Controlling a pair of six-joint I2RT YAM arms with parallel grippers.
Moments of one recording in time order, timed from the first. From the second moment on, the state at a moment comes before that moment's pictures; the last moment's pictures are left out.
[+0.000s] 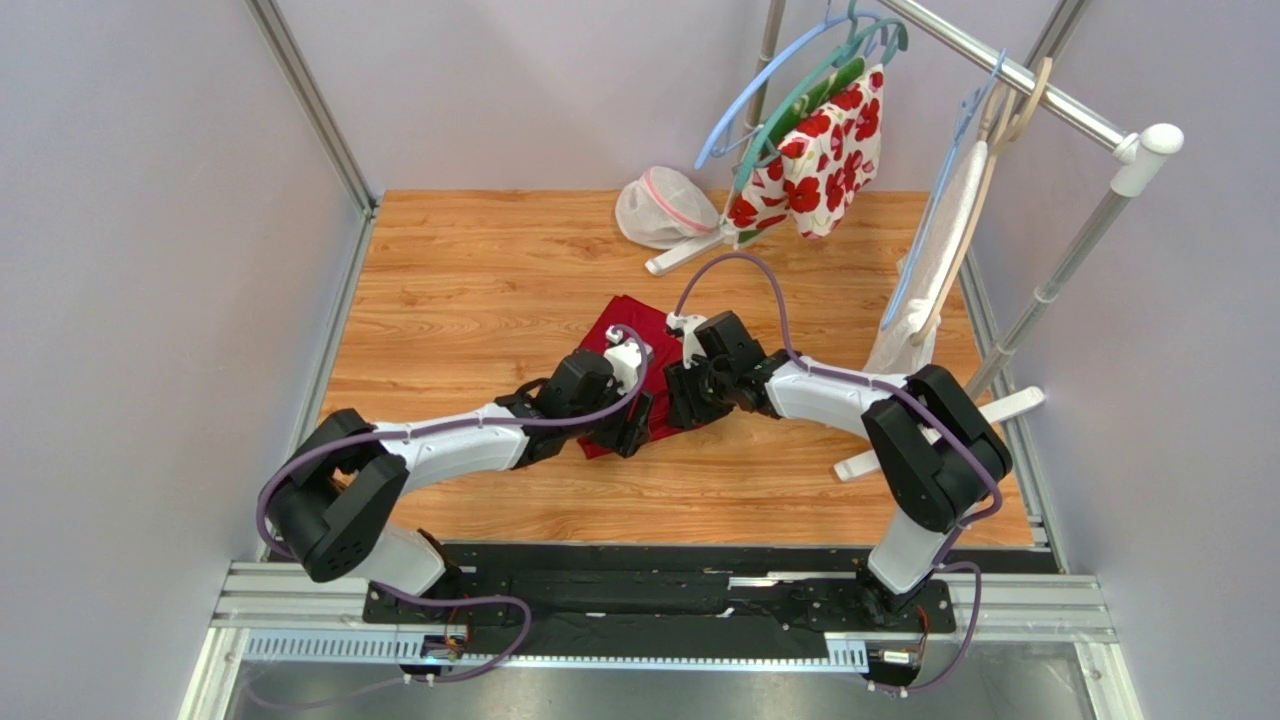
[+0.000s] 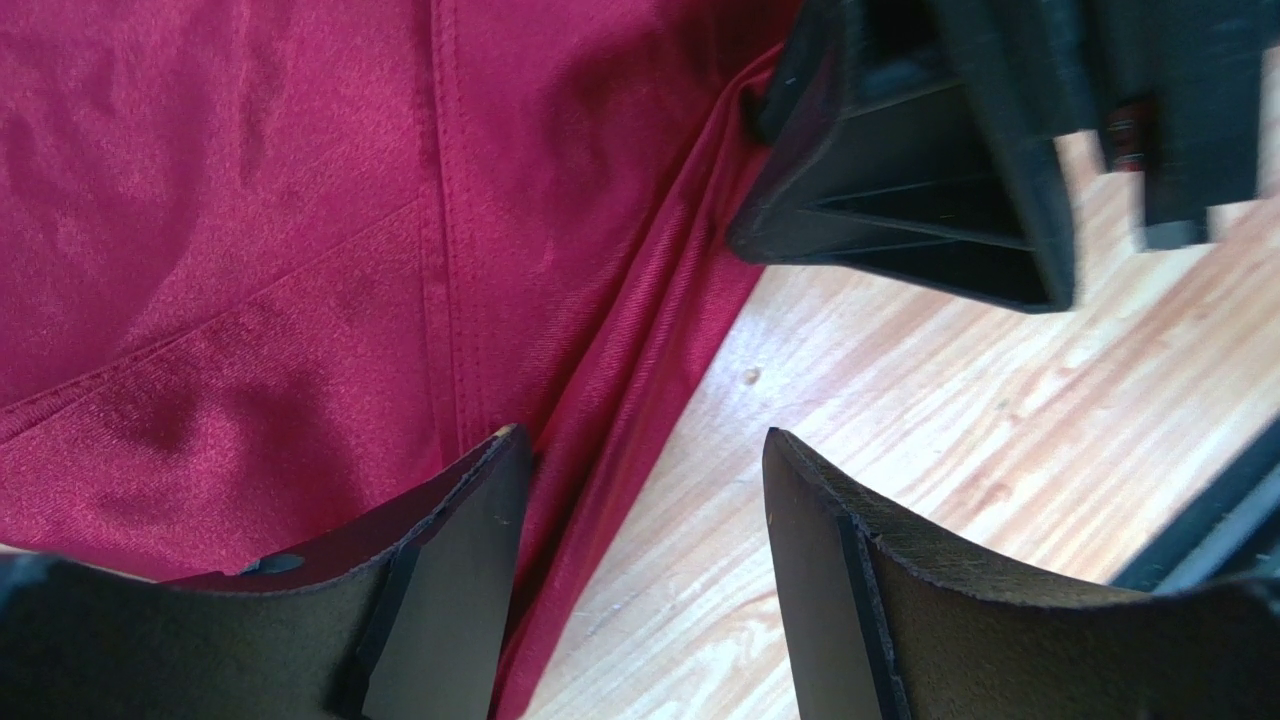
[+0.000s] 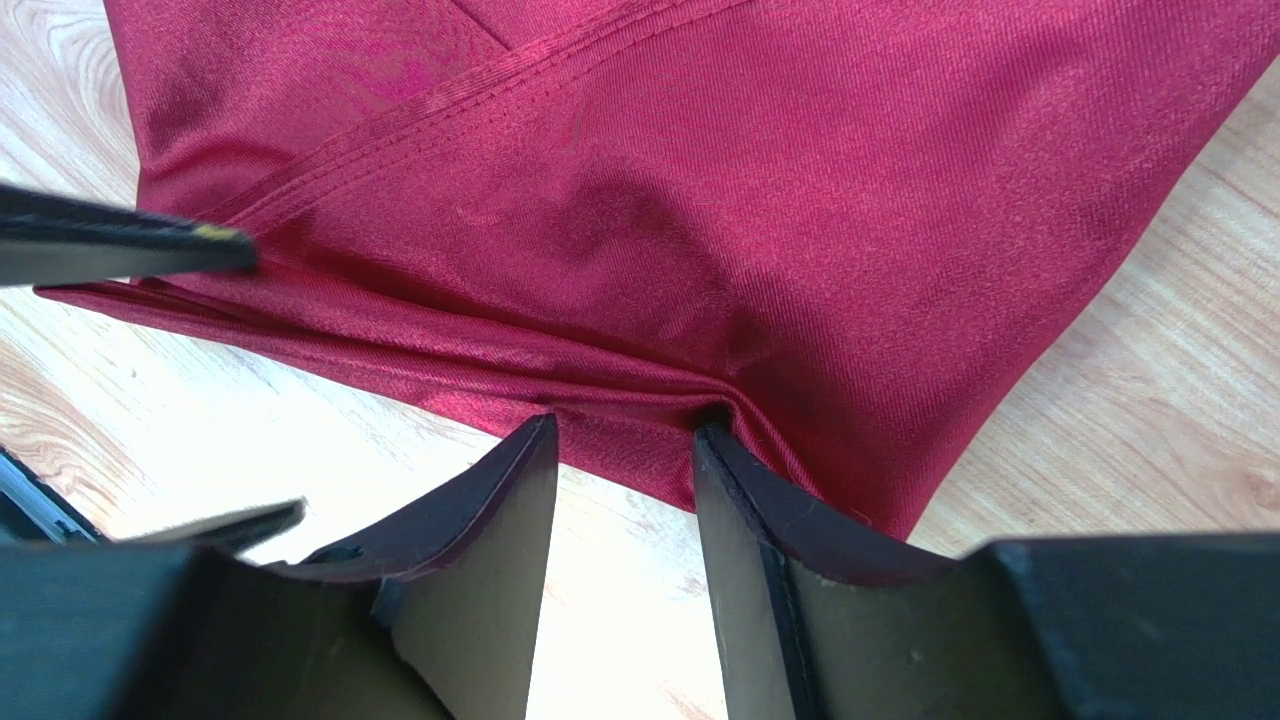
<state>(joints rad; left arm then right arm) -0.78 1.45 0.69 0.05 0.08 -0.21 0.65 1.71 0.94 -0.16 -0.23 0.22</state>
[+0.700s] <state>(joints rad) -0.79 1.56 0.66 0.11 0.07 -0.24 0.62 1.66 0.92 -0.21 -0.30 0.22</state>
